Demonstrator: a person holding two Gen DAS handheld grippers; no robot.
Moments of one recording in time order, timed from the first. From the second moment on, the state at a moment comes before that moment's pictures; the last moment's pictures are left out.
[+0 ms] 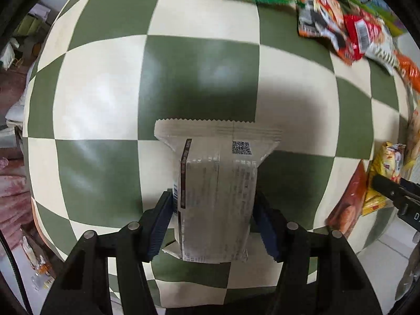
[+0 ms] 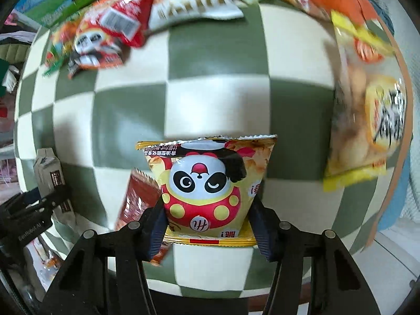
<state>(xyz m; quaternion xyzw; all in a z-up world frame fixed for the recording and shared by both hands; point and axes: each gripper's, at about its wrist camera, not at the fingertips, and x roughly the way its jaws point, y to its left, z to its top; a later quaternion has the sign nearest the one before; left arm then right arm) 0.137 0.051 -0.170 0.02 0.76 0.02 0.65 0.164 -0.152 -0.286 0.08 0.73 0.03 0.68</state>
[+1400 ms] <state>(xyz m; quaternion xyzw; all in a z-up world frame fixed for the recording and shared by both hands) 0.225 -0.034 0.040 0.01 0.61 -0.09 0.79 0.241 -0.151 -0.109 0.12 0.59 0.09 0.79</state>
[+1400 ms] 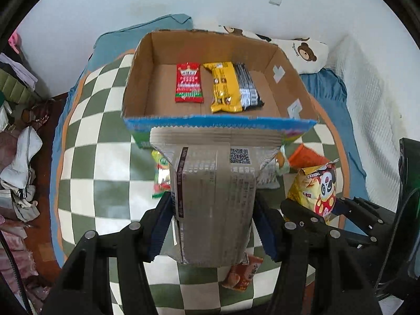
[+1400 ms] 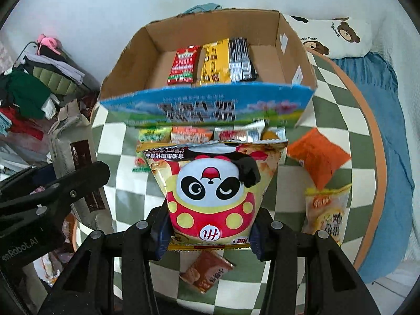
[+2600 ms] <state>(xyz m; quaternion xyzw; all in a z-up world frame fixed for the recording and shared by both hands) 0.523 -0.031 -0.064 0.05 0.69 -0.01 0.72 0.568 -0.210 -0.181 0.07 0.66 -0.01 0.75</state>
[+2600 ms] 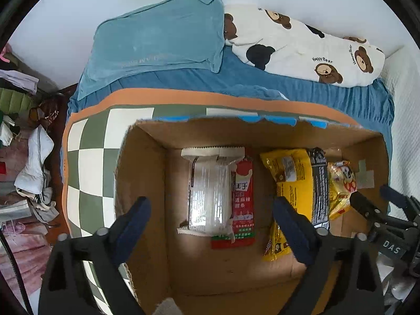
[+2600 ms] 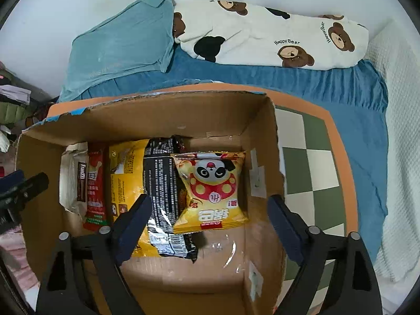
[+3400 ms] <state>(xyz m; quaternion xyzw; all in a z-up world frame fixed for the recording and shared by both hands) 0.392 -0.039 -0.008 0.03 0.67 -0.05 0.74 0.430 -0.194 -0.127 0.08 0.63 0.04 0.77</state>
